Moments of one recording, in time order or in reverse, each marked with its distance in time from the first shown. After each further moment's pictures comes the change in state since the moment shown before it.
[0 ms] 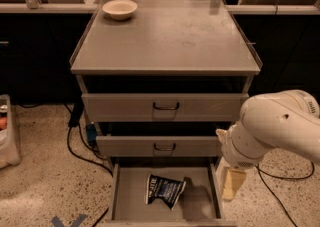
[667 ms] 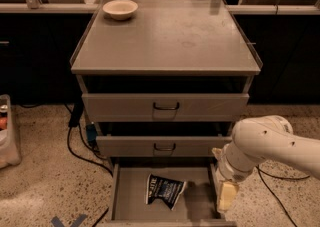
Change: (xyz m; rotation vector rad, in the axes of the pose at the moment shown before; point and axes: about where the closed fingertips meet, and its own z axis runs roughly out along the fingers) arm 0.029 0.011 0.106 -0.109 -0.022 0.006
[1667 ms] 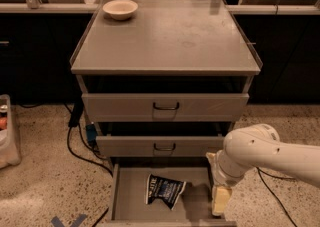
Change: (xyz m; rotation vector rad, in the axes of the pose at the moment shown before) arm -0.003 -0.001 0.040 0.009 0.004 -0.051
